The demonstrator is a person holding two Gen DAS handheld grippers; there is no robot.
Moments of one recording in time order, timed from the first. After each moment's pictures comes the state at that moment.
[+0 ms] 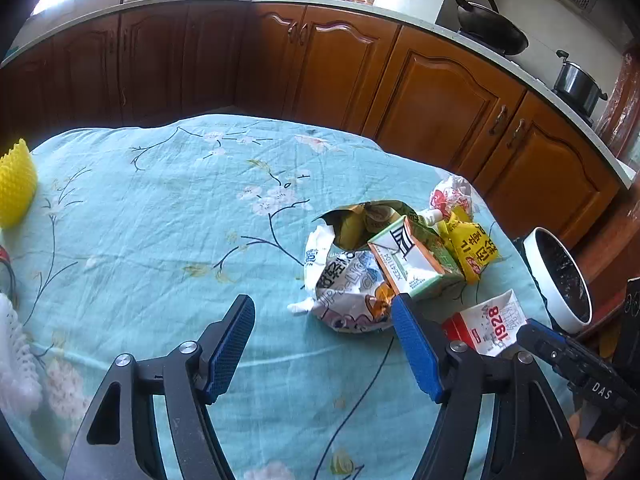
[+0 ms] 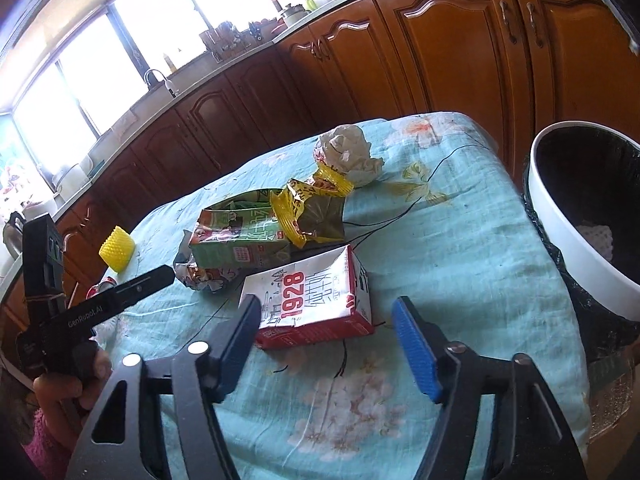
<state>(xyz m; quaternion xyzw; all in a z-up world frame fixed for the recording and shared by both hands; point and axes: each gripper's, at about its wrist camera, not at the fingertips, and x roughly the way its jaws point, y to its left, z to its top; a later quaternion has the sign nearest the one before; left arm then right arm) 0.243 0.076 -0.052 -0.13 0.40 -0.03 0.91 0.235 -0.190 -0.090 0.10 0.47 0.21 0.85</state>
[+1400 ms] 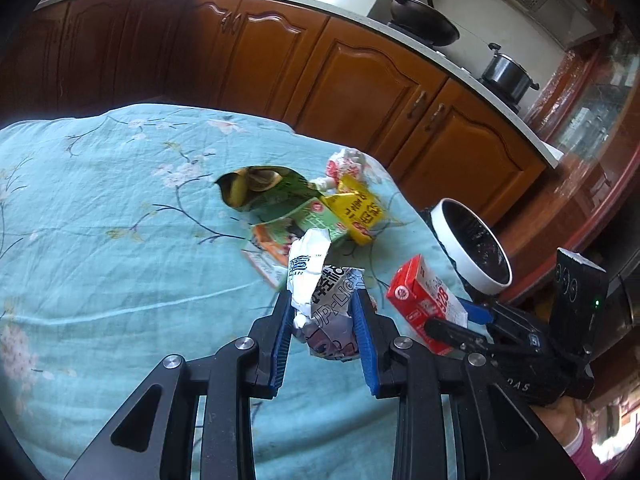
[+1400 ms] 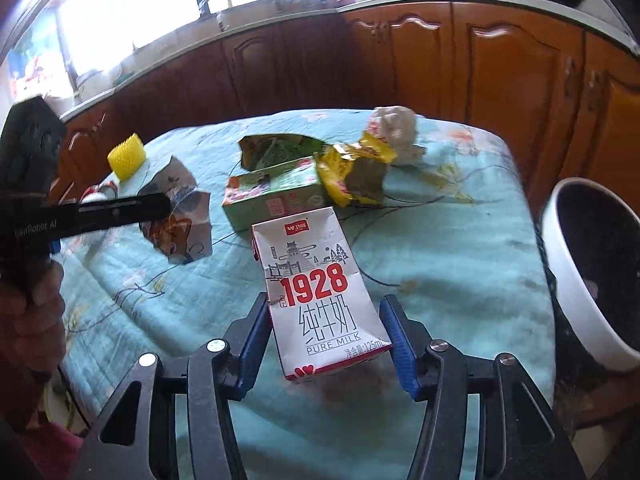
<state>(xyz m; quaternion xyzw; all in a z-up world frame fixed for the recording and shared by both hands) 0.198 0.052 -0.036 -0.16 0.40 -0.17 0.89 0.201 -0.181 -0.080 -0.03 0.47 0.25 0.85</state>
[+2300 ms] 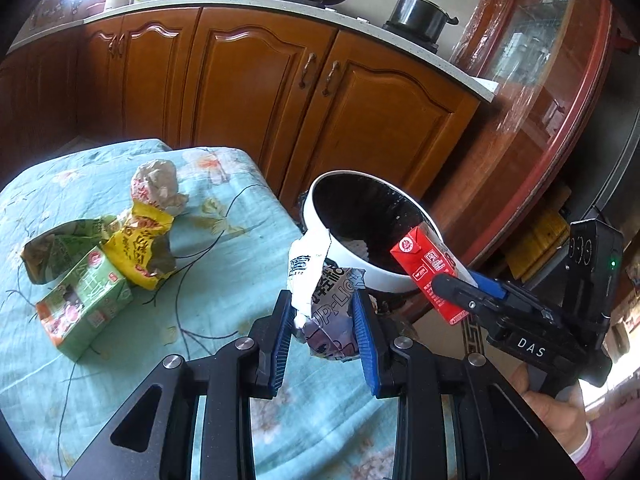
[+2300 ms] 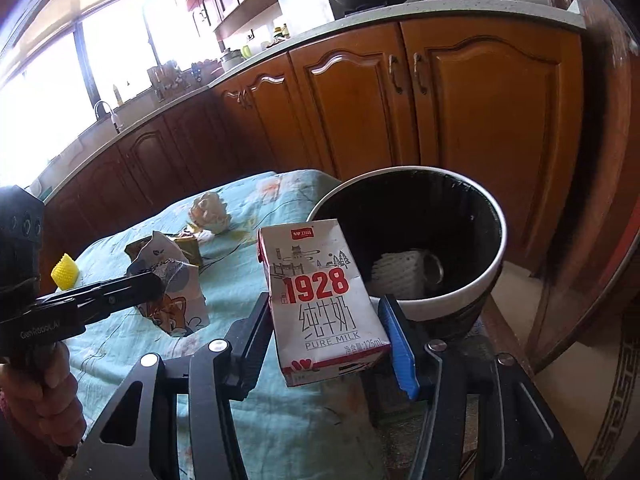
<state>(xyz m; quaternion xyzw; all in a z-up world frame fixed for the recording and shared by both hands) 0.250 -0.110 -0.023 -0.07 0.40 -0.27 0.87 0.186 -0.336 -0.037 0.07 0.40 0.07 0.91</state>
